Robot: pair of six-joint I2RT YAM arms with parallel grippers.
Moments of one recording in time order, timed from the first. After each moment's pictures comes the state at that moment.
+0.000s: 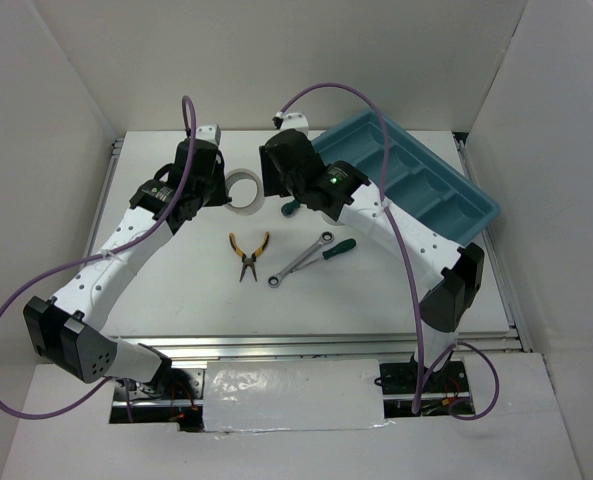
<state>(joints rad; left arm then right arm) -0.44 1.39 1.43 -0.67 -0.27 -0.38 0.84 1.76 1.89 -0.69 0.44 0.41</state>
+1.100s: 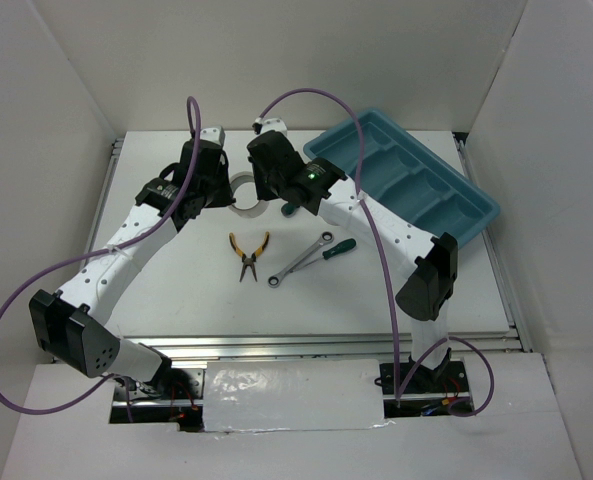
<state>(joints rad) -0.44 1.42 1.43 -0.67 -0.23 -0.41 0.86 1.91 2.01 -0.73 0.35 0.41</state>
